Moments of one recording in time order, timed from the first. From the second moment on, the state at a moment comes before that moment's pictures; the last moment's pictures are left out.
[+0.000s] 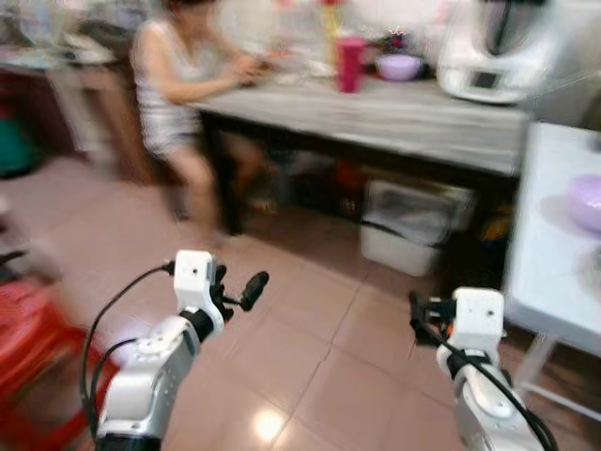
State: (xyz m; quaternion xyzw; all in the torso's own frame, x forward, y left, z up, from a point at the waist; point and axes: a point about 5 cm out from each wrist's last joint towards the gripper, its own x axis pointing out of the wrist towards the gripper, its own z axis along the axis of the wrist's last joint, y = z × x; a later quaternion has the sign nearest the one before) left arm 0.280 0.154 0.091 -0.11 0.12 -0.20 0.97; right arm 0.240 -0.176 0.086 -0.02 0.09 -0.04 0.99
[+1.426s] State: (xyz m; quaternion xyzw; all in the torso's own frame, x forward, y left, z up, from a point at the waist) left arm 0.273 0.169 0.108 -0.08 -0.04 -0.07 0.99; right arm 0.241 -0.181 0.115 -0.05 0.00 -0.06 1.00
